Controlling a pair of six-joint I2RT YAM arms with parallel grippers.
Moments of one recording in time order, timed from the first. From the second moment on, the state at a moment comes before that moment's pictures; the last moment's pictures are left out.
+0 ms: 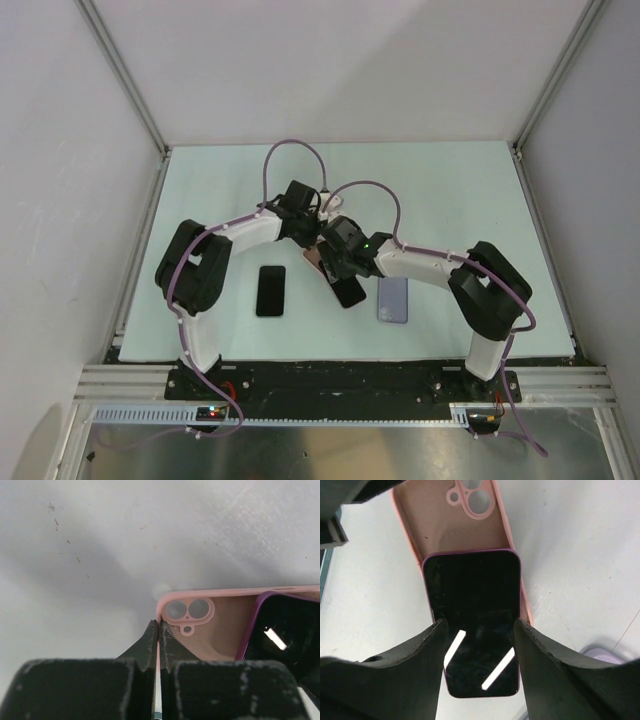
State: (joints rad) left arm -0.53 1.91 1.25 -0.31 0.16 0.25; right arm 0.86 1.80 1.17 -0.35 0.18 0.36
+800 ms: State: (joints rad) left arm -0.53 1.91 1.24 -0.30 0.19 0.16; right arm 0.87 1.72 1.15 -0.30 0.28 0.41
